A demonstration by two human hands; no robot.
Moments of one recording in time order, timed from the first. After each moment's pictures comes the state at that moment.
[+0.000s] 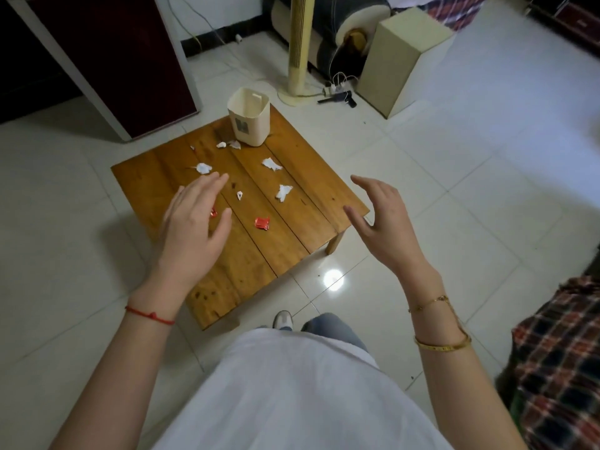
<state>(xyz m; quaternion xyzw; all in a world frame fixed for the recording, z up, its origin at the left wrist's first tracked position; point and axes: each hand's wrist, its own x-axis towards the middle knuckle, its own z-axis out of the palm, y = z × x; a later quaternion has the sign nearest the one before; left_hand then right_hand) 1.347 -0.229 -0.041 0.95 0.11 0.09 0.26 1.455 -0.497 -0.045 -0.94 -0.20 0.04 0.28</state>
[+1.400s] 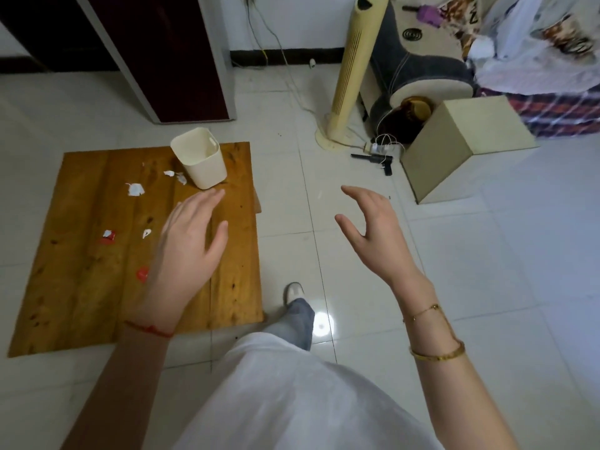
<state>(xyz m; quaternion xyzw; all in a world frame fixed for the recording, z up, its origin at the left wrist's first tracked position) 1.785 -0.490 -0.068 0.90 0.34 0.17 0.21 2.013 -0.676 -0.057 -0.84 -0.44 0.11 0.29</state>
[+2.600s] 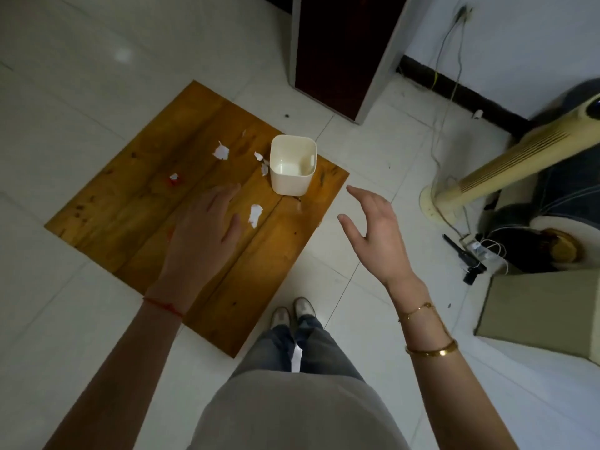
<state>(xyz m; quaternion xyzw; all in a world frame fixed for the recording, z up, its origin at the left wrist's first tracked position) 1.850 -0.366 -0.098 0.75 0.62 0.17 0.17 2.125 -0.381 -0.108 -0.68 -0.67 0.21 0.20</state>
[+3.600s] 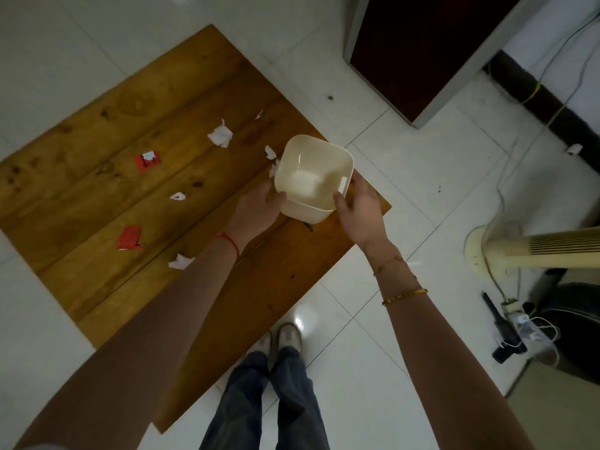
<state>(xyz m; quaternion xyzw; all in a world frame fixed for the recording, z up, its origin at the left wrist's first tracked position) 1.932 -0.149 -0.362 0.48 0.70 0.20 0.49 2.133 -0.125 -0.350 -0.66 -0.65 0.36 0.14</state>
